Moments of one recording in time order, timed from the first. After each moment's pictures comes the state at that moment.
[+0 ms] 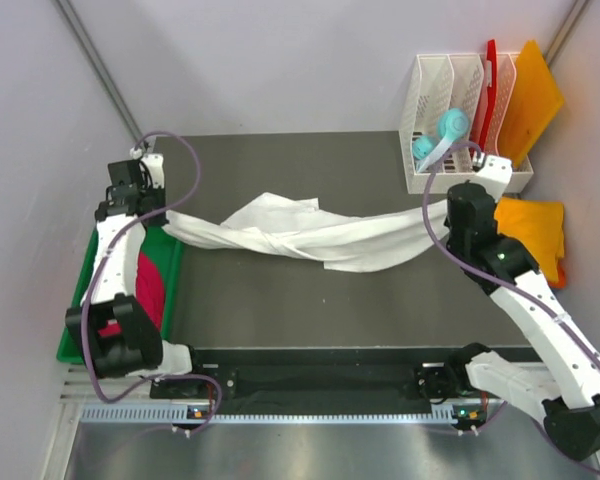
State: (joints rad) left arm 0.23 1.45 1.22 -0.59 0.00 0.21; right arm 0.43 0.98 1.04 -0.52 0.79 0.29
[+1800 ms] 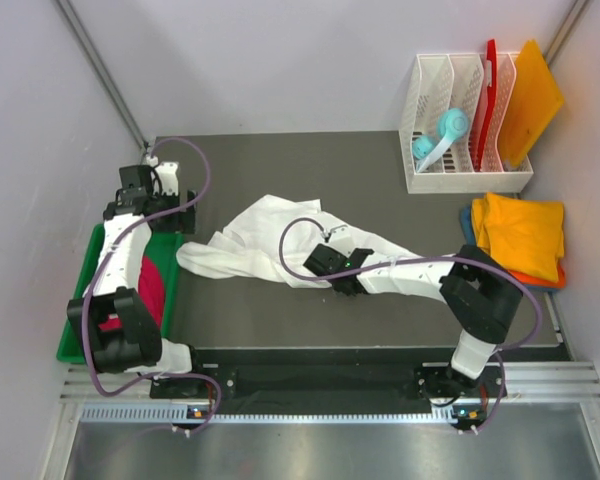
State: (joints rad) left arm 0.20 1.42 1.17 -0.64 0.18 0.20; right arm 1.00 1.71 1.03 -0.57 0.58 0.65
